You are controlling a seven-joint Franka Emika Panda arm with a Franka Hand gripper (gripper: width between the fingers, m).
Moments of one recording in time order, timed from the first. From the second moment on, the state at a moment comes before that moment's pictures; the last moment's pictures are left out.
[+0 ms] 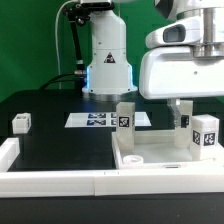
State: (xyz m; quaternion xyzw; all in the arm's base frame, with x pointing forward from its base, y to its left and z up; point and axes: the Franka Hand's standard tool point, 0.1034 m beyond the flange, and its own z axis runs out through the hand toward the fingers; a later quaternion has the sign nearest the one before) arm 0.610 0.120 0.082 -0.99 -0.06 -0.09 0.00
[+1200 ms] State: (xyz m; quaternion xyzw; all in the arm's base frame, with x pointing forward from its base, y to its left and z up) arm 0.610 0.118 0.081 -0.99 0.11 -0.09 0.02
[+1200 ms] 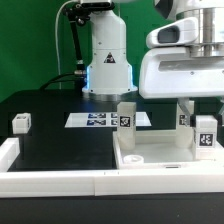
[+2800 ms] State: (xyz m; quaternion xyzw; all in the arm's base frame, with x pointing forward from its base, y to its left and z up) arm 0.607 0.116 0.081 -0.88 0.47 -0.08 0.05
